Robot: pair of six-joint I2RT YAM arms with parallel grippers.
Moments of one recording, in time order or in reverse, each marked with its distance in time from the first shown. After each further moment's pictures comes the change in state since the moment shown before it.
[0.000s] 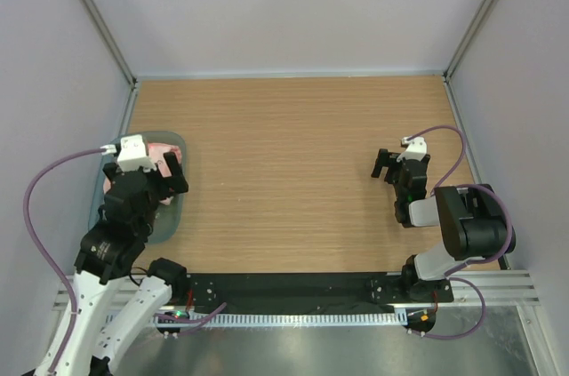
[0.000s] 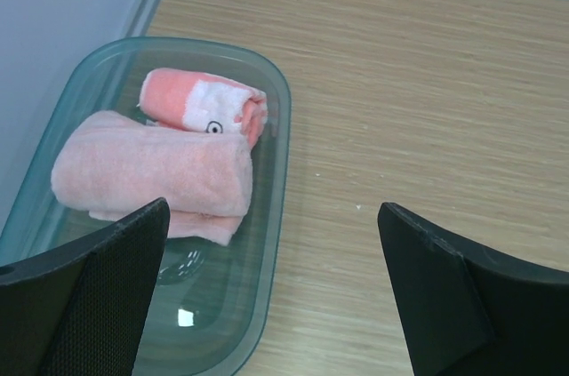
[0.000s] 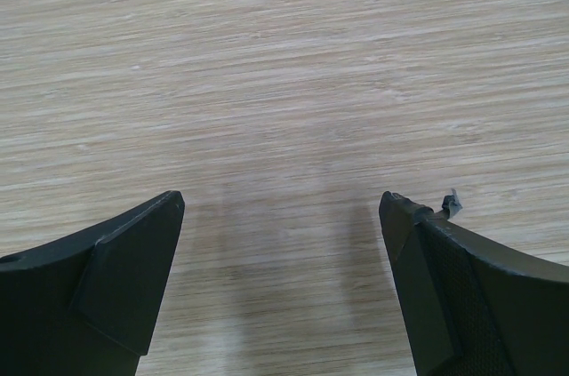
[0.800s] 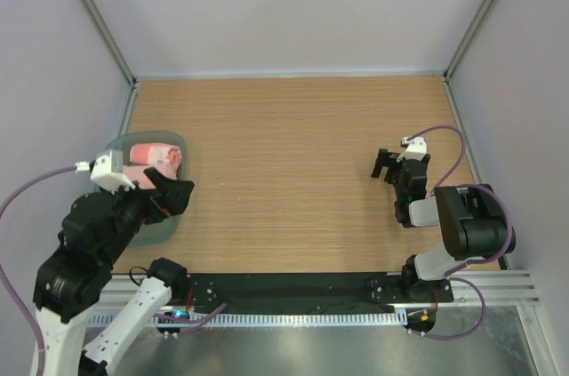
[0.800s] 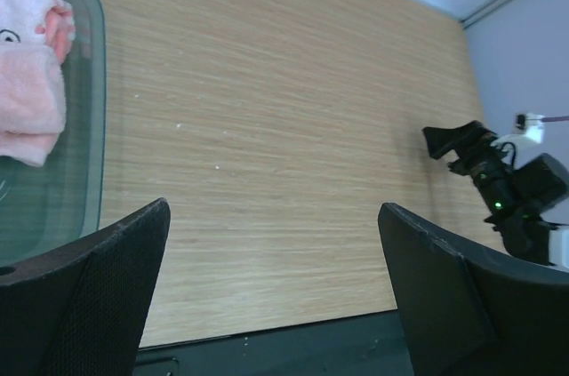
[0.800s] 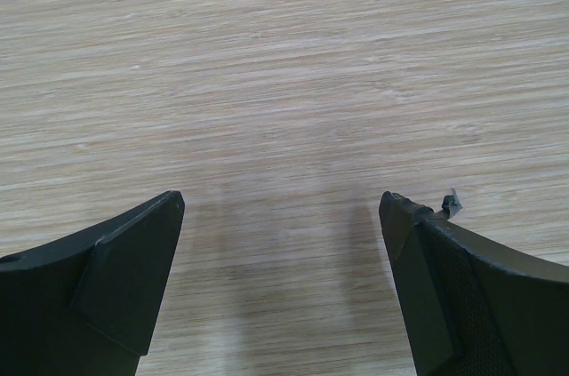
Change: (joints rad) left arm -0.034 0.037 0.347 -0.371 0.367 -0.372; right arm 0.000 0.000 0.000 0.000 0.000 -0.002
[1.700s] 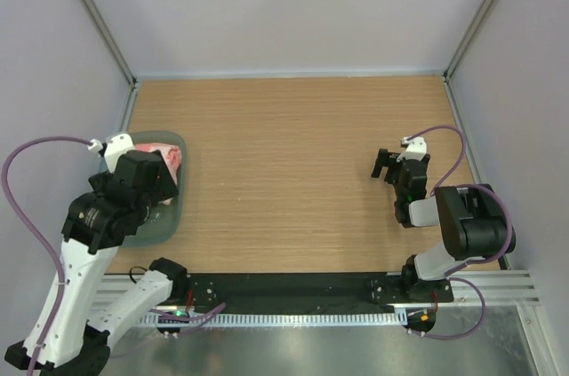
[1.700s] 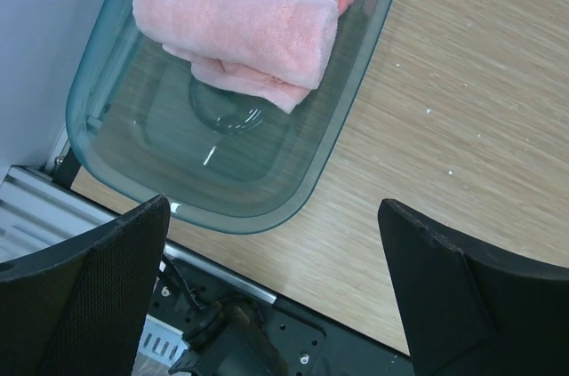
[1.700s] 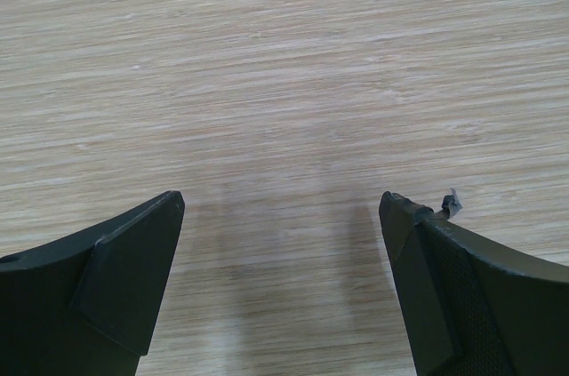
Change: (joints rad) left arm -0.004 0.256 0.056 -0.303 -0.481 -0.047; right arm 0.000 0.000 0.000 0.000 0.000 0.000
